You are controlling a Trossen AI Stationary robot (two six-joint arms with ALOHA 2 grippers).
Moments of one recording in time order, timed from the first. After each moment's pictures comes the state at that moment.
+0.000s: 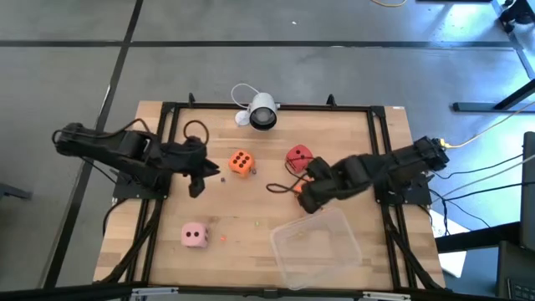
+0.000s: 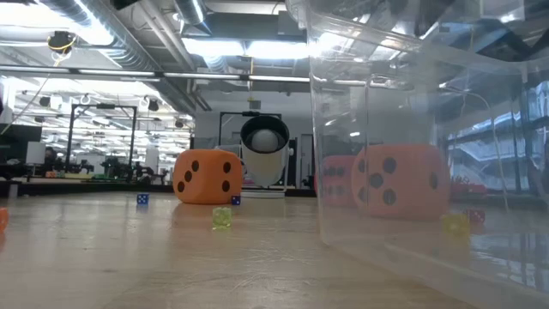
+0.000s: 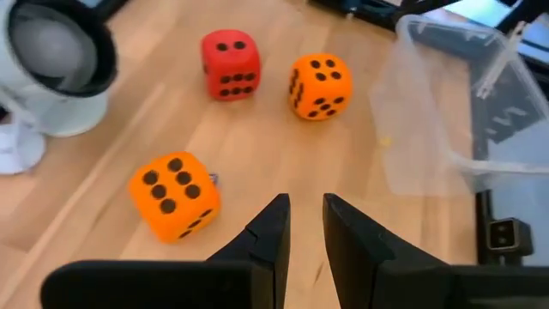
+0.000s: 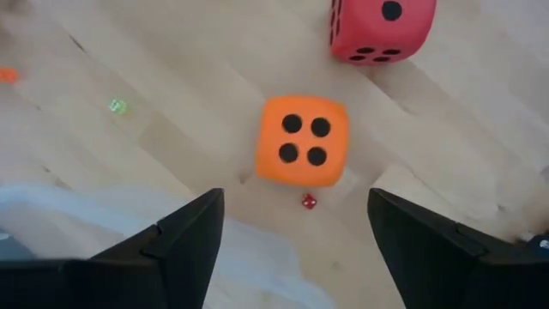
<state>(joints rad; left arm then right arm) -0.19 0.93 1.16 -0.88 -0.28 -0.52 0.36 1.68 1.74 -1.48 0.26 1.19</state>
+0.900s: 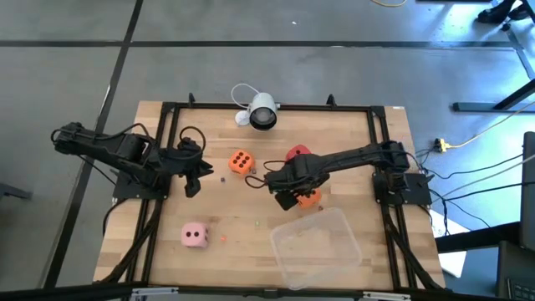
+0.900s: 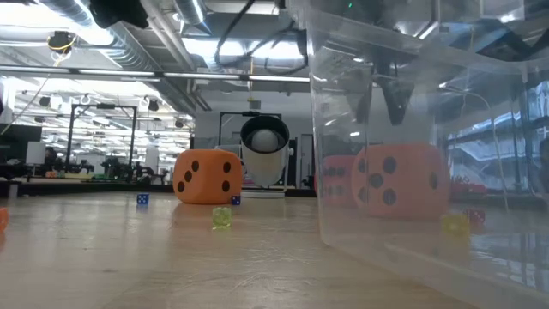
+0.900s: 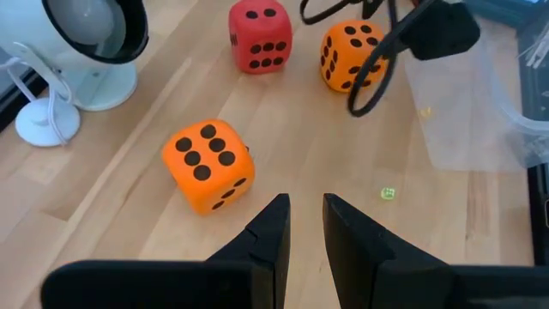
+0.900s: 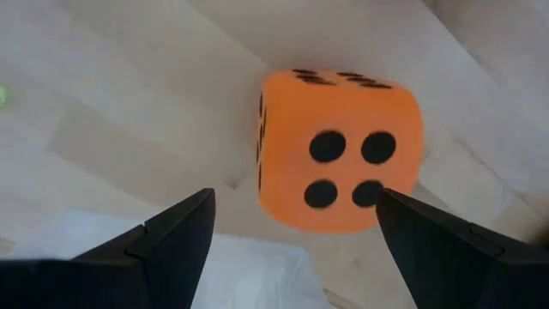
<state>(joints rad) -0.21 0.84 1.02 -0.89 -0.34 -0.52 0.16 2.01 1.74 -1.40 -0.03 1.08</state>
